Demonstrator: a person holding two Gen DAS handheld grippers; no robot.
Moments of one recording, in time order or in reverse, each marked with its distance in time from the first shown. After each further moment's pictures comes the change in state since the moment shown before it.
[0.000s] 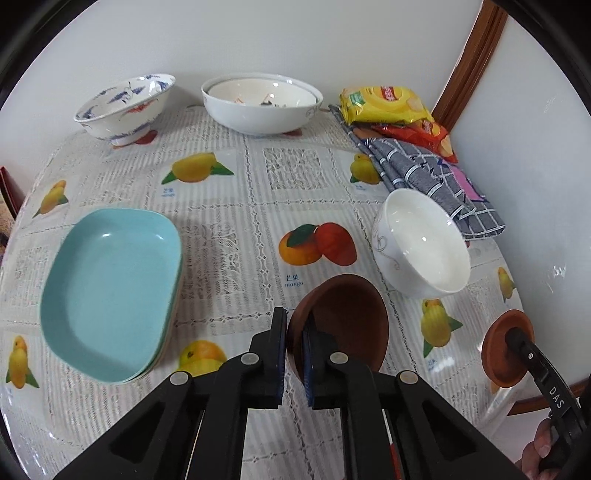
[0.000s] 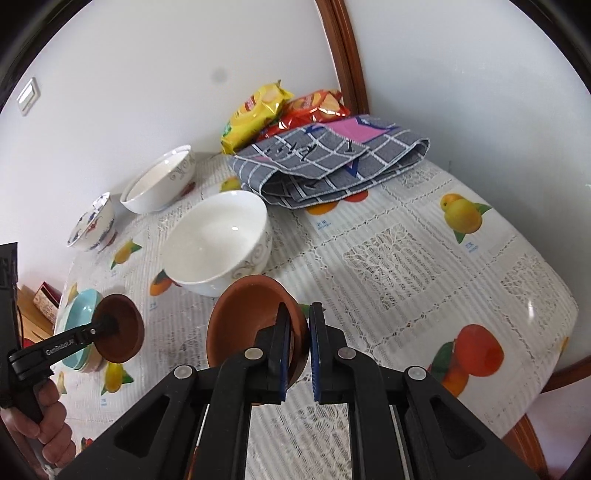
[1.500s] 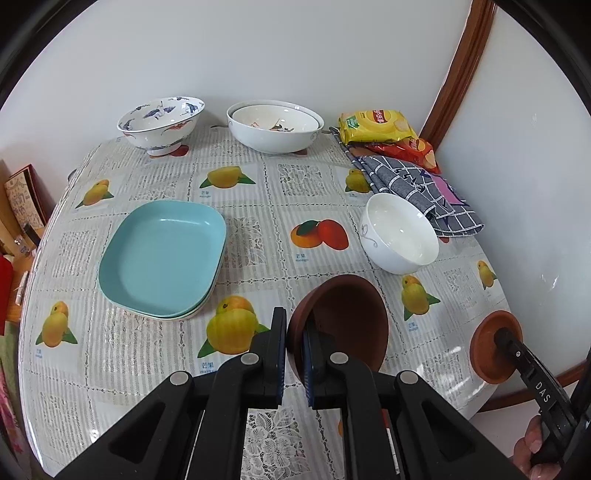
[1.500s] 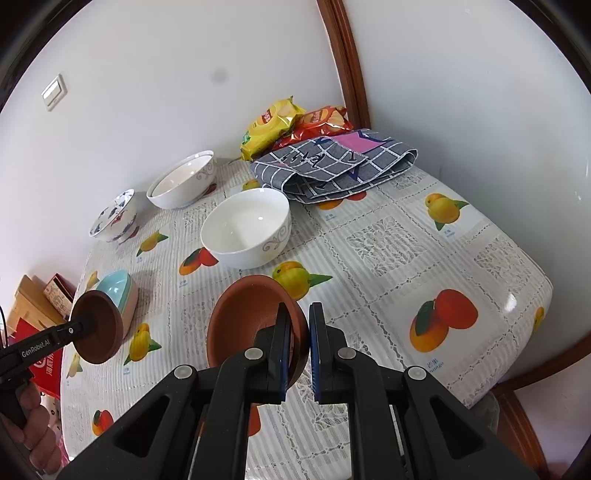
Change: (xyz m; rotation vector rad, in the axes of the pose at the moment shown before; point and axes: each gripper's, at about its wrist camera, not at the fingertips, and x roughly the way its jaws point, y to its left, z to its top) left arm -0.073 0.006 -0.041 -0.004 -0.069 0.020; right arm -0.056 0.005 -0.032 -0.008 -0.032 0.019
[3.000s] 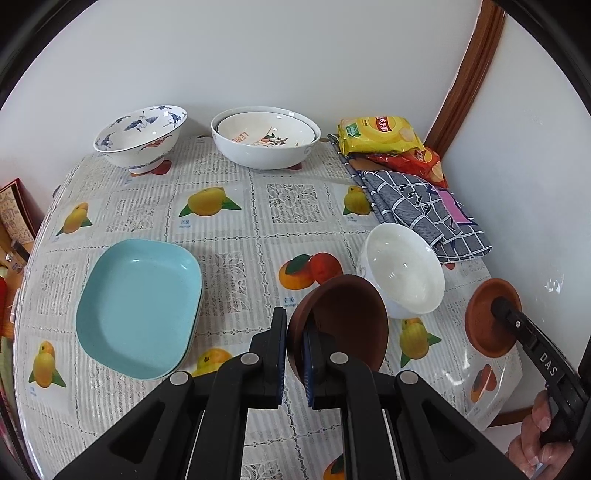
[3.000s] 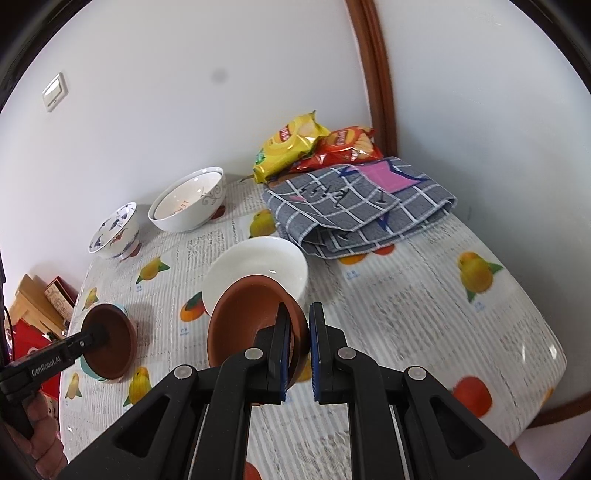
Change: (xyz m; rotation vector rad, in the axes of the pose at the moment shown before) left arm 0.034 -0.017 0.051 -0.002 0.012 0.003; right arm 0.050 0.023 0.076 -0.087 -0.004 0.045
